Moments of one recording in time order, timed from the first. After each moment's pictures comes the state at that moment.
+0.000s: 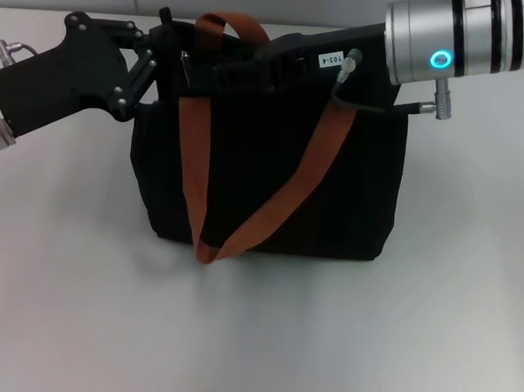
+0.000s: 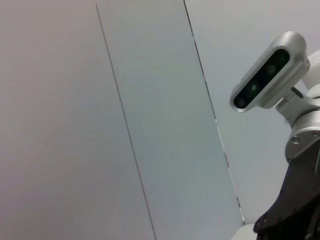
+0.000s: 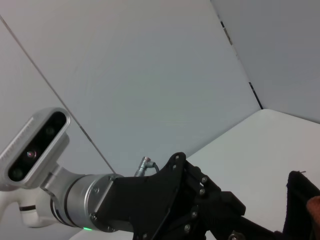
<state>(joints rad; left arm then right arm) -0.47 -2.07 0.69 0.60 1.58 1.56 -0.80 0.98 2.09 -0.97 -0.54 -1.87 -1.38 1.91</state>
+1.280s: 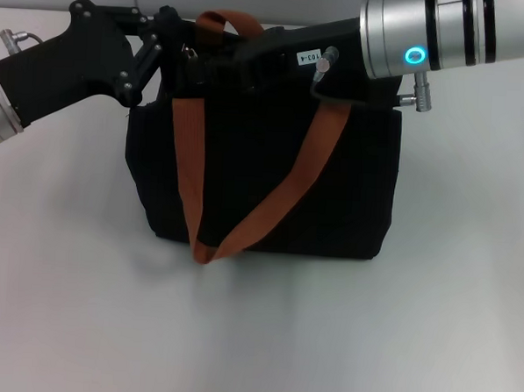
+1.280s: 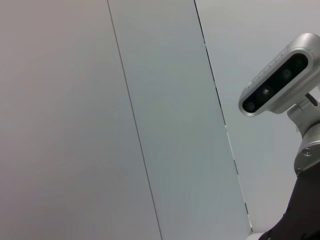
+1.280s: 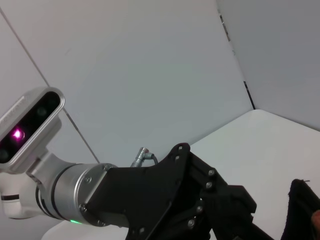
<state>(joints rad) -0.50 -2.07 0.68 0.57 1.56 1.54 -0.81 0.99 2.09 -1.10 -0.58 -1.81 -1.29 1.91</state>
